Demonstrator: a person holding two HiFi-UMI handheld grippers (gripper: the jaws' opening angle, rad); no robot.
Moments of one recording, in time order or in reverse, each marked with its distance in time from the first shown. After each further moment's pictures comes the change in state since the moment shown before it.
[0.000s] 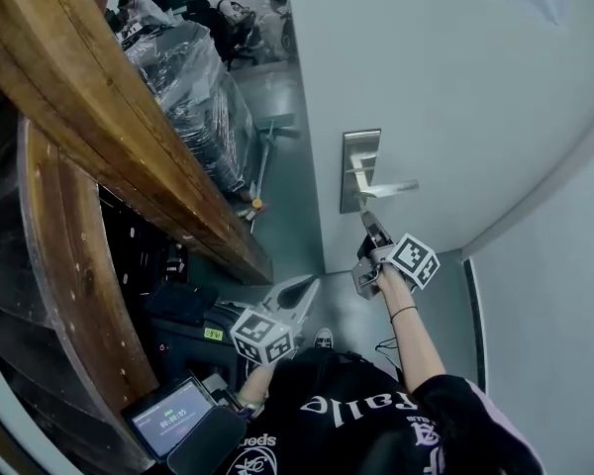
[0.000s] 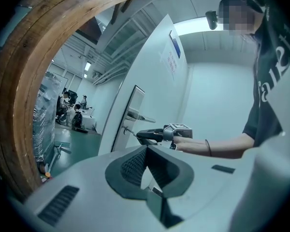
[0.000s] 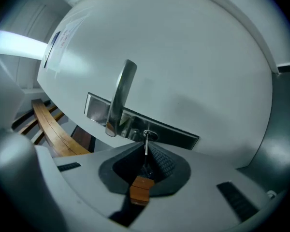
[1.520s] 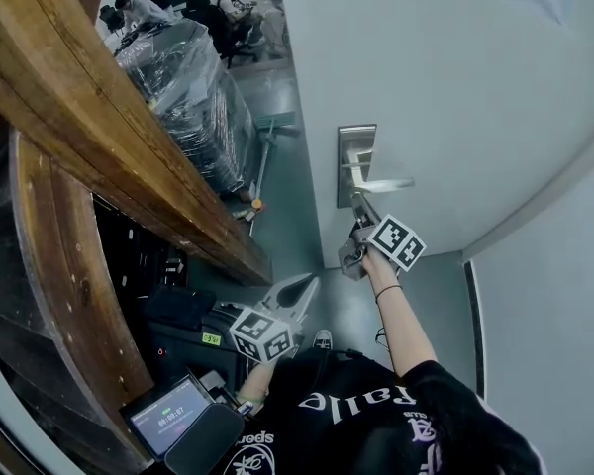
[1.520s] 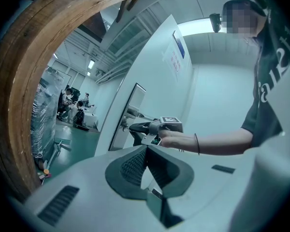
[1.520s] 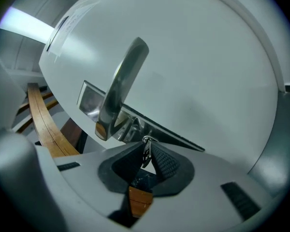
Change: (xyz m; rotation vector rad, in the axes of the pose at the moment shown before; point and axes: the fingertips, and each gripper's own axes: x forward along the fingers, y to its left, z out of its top) left arm 0.015 0.015 -0.006 -0.034 0.006 0.006; right arm 0.056 -0.007 0.013 -0.130 -0.038 -0.059
